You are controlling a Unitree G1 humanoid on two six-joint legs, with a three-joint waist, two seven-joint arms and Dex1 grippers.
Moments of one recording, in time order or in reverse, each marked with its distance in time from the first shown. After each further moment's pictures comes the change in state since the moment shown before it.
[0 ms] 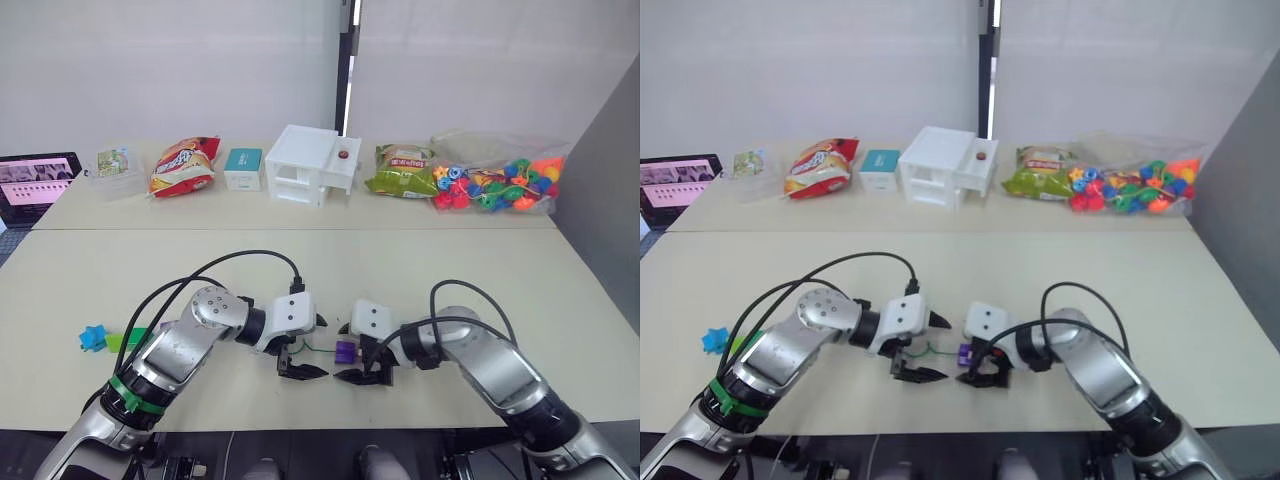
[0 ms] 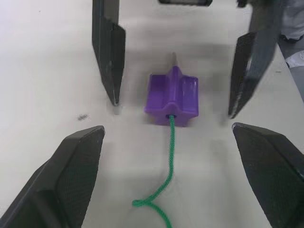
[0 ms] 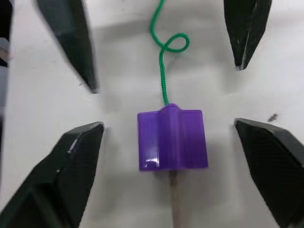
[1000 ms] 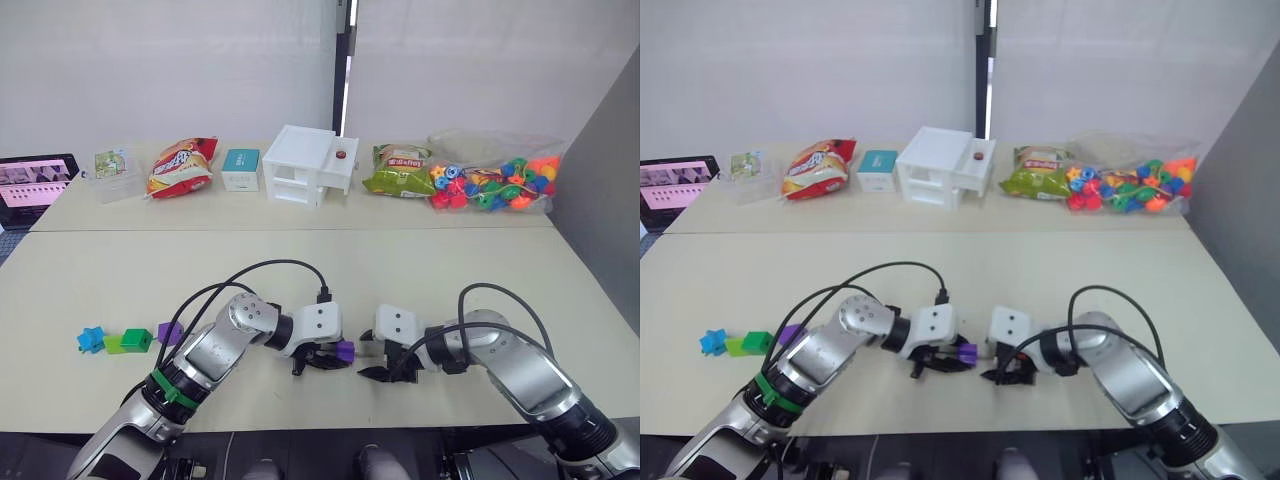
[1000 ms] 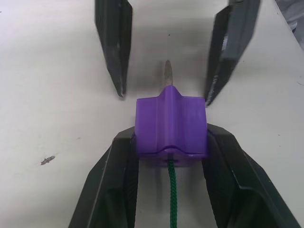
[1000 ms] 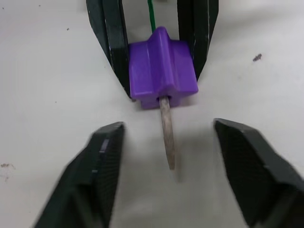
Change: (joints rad) left arm -0.022 -0.098 -0.106 0.124 0.072 -0.046 0.027; right arm 0.054 -0.067 0.009 0.078 -0.017 -0.141 -0.004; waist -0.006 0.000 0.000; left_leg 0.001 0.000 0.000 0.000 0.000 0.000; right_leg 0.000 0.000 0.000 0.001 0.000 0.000
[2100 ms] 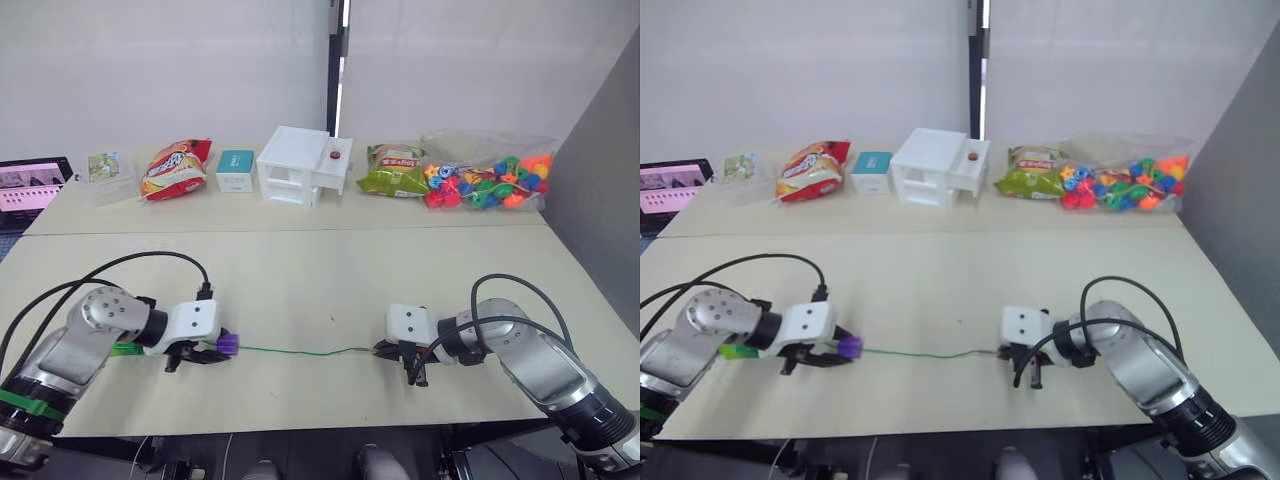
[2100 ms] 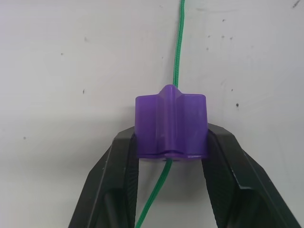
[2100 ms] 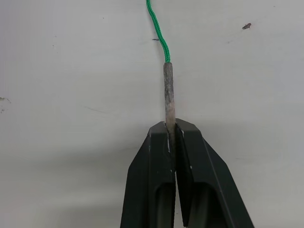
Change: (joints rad) left arm 0.226 0.517 0.313 0.164 -0.049 -0.379 -0.163; right arm -0.034 -0.086 -0.005 0.032 -0.035 -0.085 0.089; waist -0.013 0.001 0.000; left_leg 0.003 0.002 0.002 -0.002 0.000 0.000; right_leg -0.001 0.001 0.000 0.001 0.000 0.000
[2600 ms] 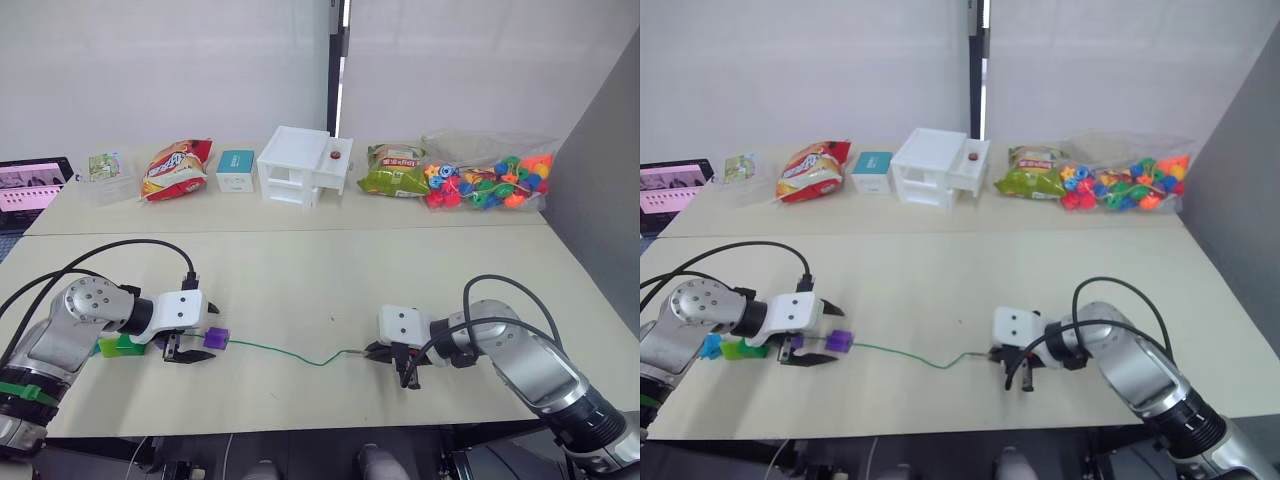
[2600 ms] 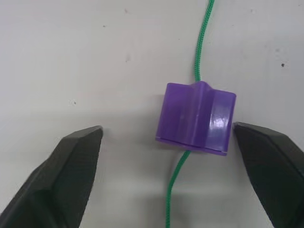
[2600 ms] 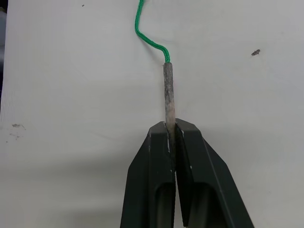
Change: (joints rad) left arm -0.069 0.008 0.012 0.094 0.044 -0.042 -0.033; right arm -0.004 0.037 0.006 -0.048 0.007 0.060 0.004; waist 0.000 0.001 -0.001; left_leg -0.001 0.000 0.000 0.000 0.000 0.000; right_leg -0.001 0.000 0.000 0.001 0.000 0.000
